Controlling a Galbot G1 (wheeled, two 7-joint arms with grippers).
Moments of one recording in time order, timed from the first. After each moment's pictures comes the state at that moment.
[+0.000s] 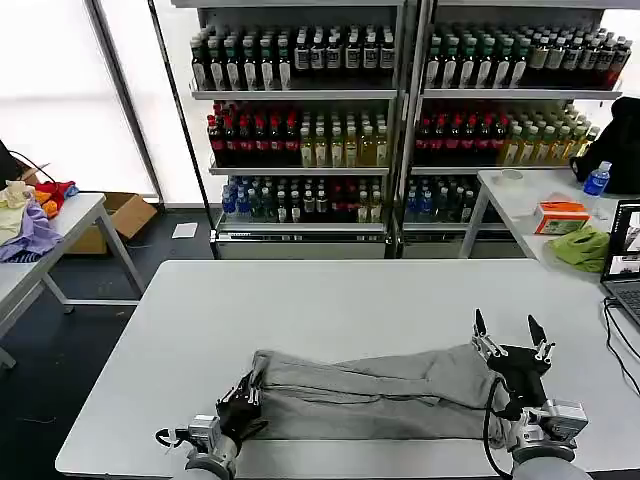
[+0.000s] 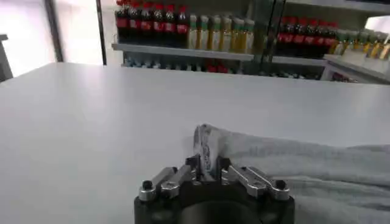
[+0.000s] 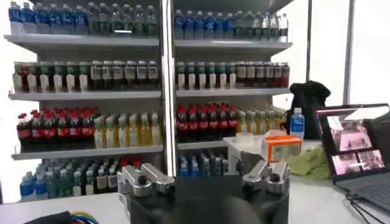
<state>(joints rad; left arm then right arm) 1.44 -1.32 -0.34 -1.92 -0.32 0.41 -0.15 -1.51 1.21 0.61 2.26 0.38 -0.24 0.34</state>
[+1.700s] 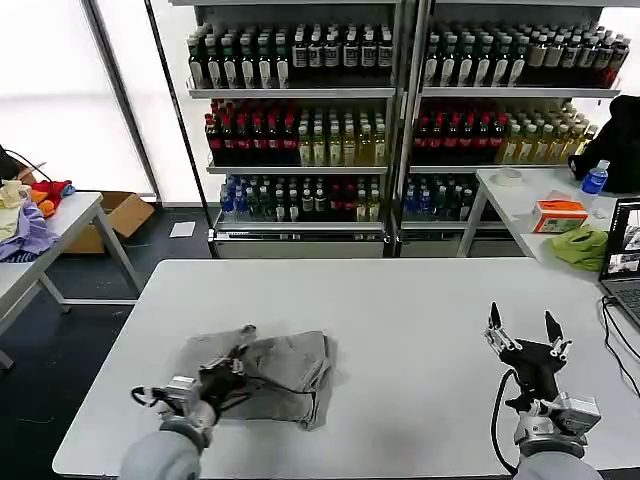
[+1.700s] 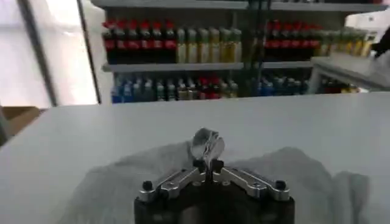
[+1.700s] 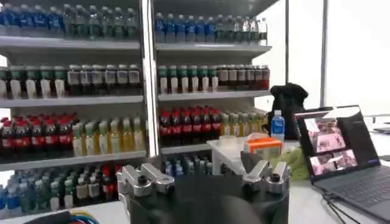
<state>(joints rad) 1.30 -1.16 -0.28 -2.06 -0.47 0.54 -0.21 -1.52 1.26 0.64 2.28 0.36 -0.28 0.38</state>
